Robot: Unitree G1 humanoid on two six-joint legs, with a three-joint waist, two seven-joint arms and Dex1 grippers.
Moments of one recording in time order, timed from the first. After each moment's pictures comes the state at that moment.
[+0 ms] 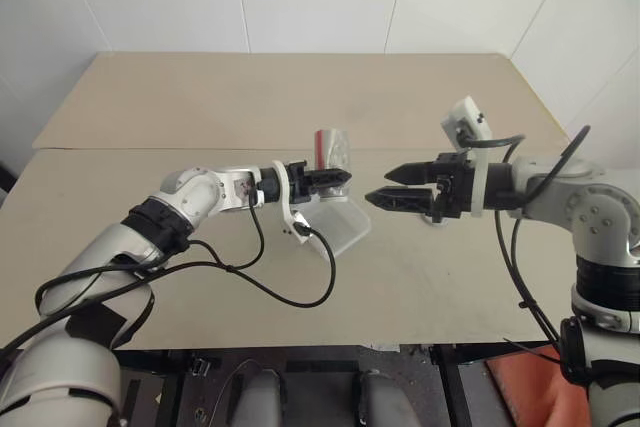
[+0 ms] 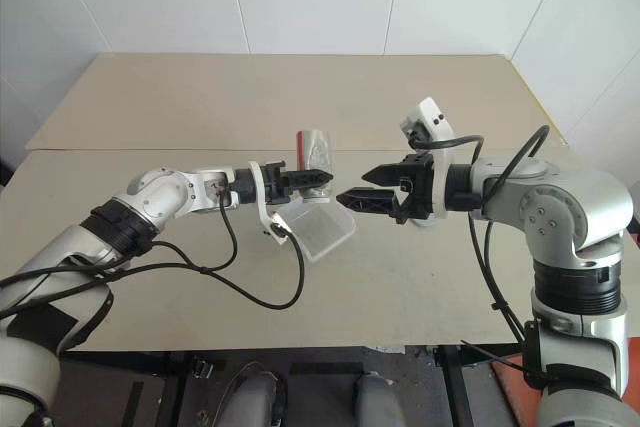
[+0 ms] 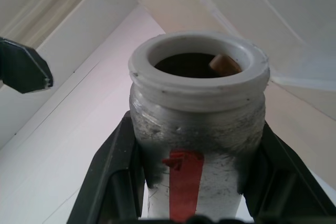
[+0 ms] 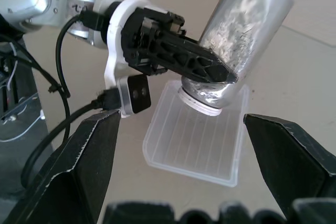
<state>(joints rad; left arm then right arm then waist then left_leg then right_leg) -1.10 0.67 -0.79 0.53 1.53 -0.59 0.43 -0.76 -0.70 -0.13 -0.31 0.82 1.31 0.72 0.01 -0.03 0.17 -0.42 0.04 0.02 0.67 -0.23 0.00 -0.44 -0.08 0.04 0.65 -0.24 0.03</state>
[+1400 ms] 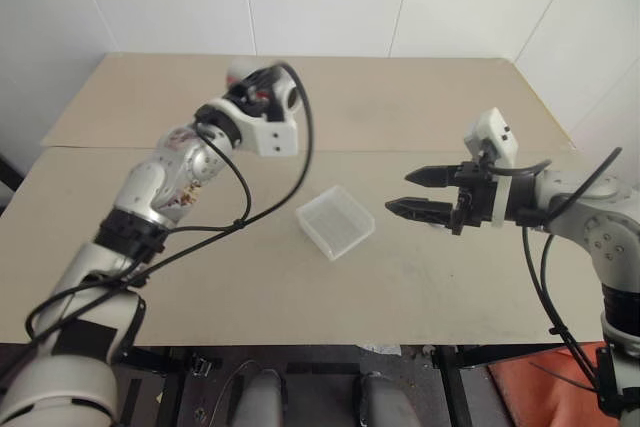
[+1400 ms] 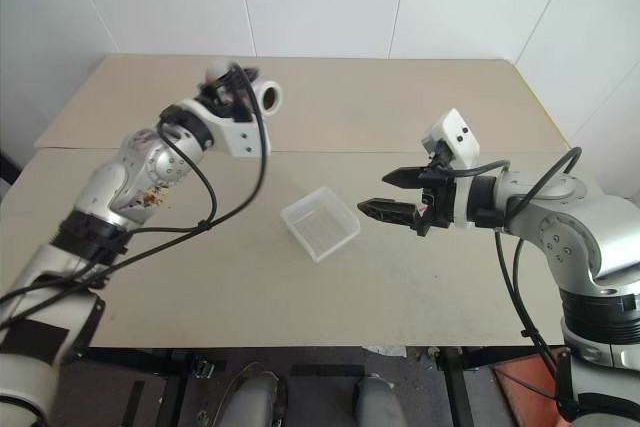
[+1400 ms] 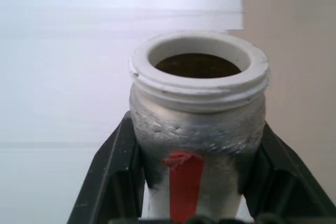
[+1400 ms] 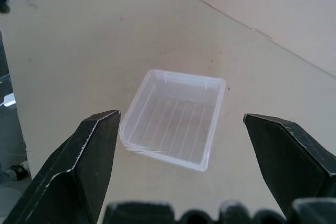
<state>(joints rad) -1.07 0.75 -0.54 0.37 0.87 -0.38 -0.06 -0.62 -0.83 -0.10 -0.35 0.77 1.07 0.80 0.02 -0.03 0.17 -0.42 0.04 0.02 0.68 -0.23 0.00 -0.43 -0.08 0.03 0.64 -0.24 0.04</state>
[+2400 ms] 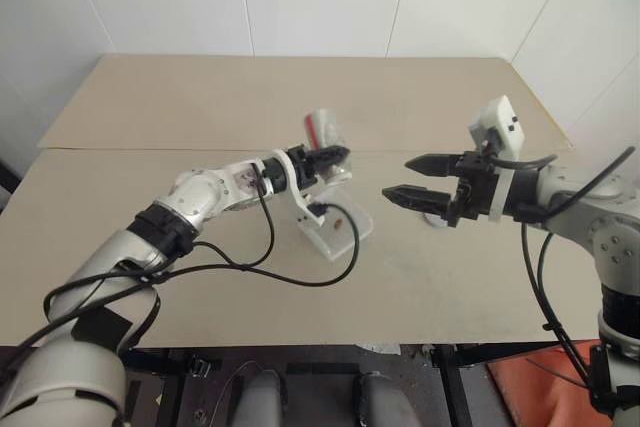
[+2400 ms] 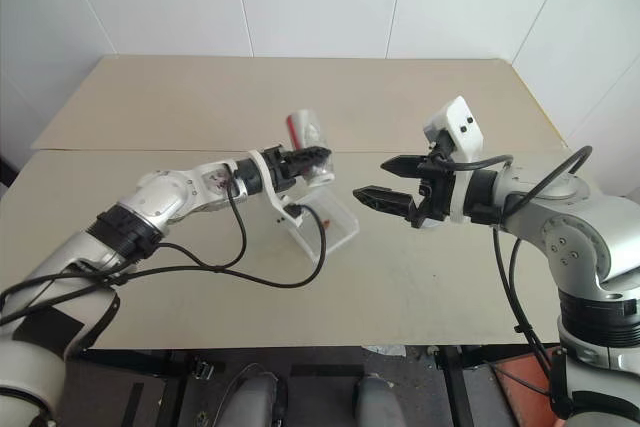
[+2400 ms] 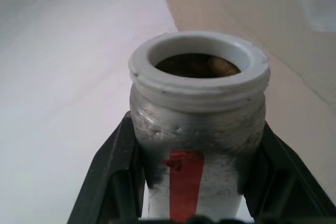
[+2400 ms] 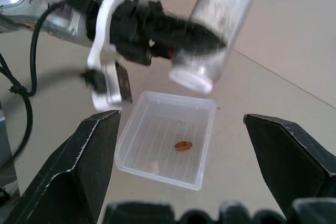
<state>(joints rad) -0.97 0.62 -0.57 0.44 1.03 -0.48 0.00 -0.62 -0.80 -0.13 -0.40 0.83 1.08 0.70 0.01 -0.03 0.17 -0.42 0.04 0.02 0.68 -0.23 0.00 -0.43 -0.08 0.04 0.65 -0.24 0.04</state>
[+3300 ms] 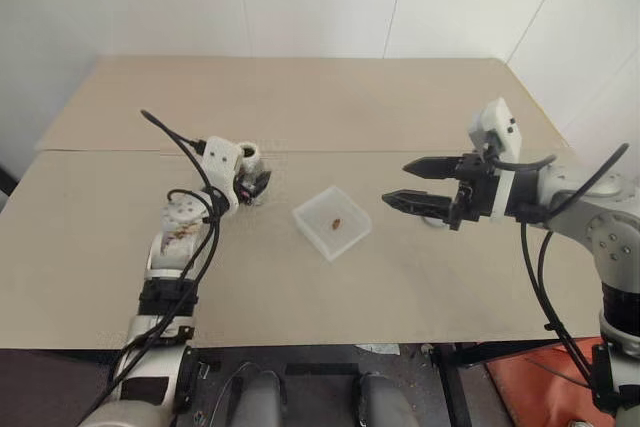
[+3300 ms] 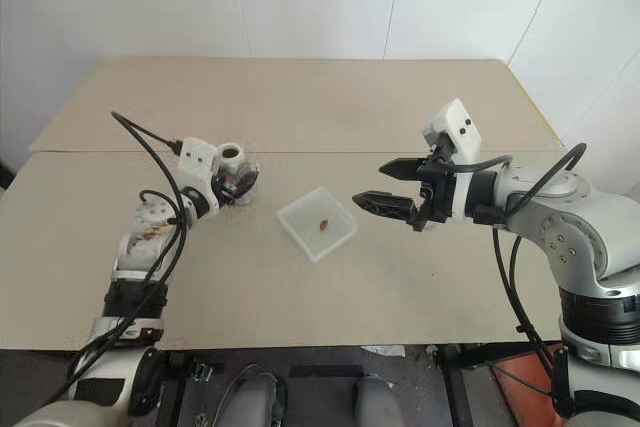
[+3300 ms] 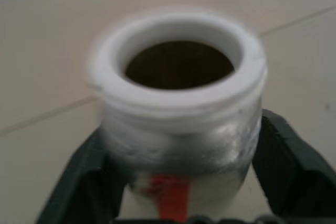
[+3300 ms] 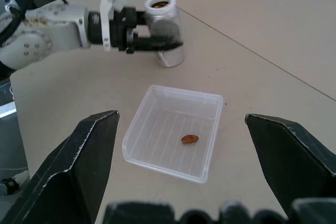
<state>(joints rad) -0.57 0.32 0.11 0.25 -0.06 0.38 -0.49 -0.62 -0.81 -0.12 -0.38 0.81 1.07 0.76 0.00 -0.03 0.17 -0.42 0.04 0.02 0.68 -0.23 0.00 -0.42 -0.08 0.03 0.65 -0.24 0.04</state>
